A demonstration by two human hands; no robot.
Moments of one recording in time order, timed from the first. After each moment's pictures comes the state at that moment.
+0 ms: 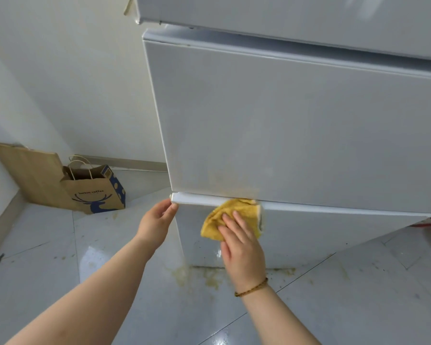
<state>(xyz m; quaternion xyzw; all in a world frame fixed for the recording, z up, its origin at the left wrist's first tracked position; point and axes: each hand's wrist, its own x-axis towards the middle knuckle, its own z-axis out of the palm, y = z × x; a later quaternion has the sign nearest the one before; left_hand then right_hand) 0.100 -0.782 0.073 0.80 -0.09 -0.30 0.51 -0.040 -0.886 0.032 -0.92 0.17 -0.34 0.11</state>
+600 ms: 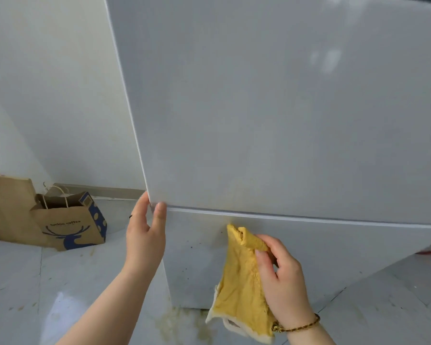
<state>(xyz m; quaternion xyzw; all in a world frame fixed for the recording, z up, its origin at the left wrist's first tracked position) 0.092 -0.816 0.040 0.76 -0.17 -0.02 0.62 -0.071 -0.927 0.030 -0.80 0.28 -0.32 0.42</state>
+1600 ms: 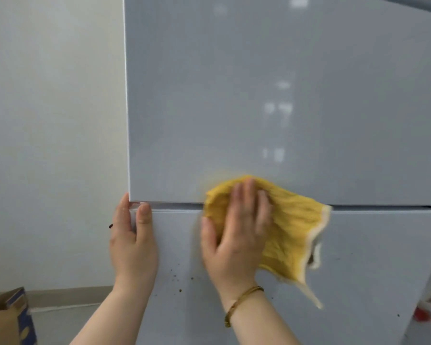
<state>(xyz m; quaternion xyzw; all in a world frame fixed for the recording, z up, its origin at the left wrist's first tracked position) 0.123 -0.853 -0.025 0.56 -0.27 0.14 0.77 0.045 -0.942 -0.033 -0.69 0.20 -0.69 -0.09</state>
